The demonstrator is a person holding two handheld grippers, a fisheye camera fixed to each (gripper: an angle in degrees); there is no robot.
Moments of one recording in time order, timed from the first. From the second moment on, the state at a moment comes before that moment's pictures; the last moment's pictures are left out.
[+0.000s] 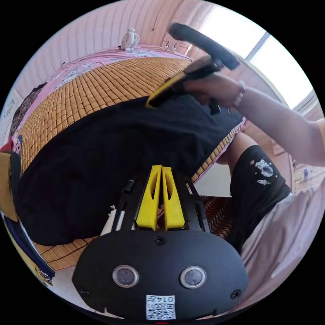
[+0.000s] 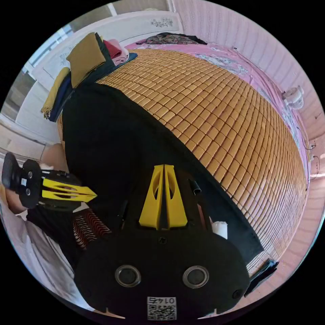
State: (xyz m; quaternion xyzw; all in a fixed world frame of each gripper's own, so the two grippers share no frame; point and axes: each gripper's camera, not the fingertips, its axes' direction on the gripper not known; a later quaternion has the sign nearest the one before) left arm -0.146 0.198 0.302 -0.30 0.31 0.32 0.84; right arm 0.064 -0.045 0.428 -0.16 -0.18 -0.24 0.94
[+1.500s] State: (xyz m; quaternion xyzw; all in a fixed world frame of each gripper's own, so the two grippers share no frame) left arm -0.169 0.177 0.326 -0.28 0.24 0.15 0.92; right arm 0.463 0.249 0.300 -0.16 0.01 0.34 0.93
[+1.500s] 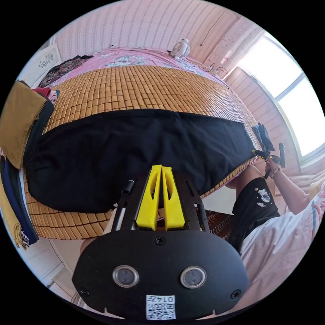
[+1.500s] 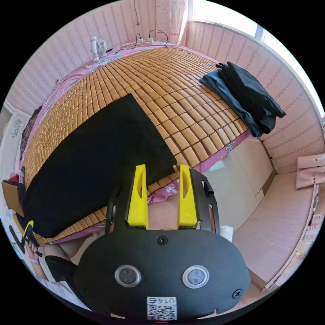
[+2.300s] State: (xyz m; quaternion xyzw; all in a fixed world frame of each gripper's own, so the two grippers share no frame) left arm -0.075 0.216 0.381 -0.35 0.44 0.14 0.82; right arm 0.489 0.143 0.065 0.22 -0.10 0.11 0.96
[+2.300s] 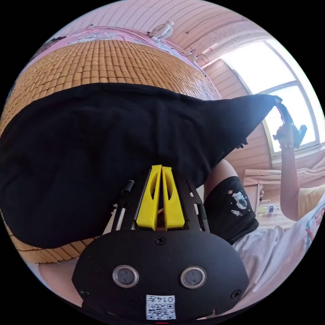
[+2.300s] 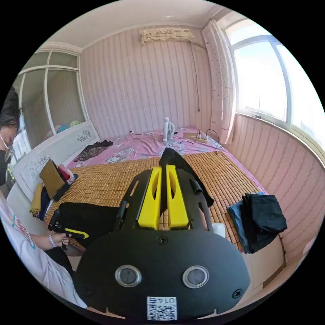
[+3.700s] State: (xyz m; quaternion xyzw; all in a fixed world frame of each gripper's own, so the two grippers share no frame) left arm -0.149 0.196 0.359 -0.28 0.43 0.09 0.86; right arm 0.243 0.072 0.292 -0.09 -0.44 -0.04 0.90
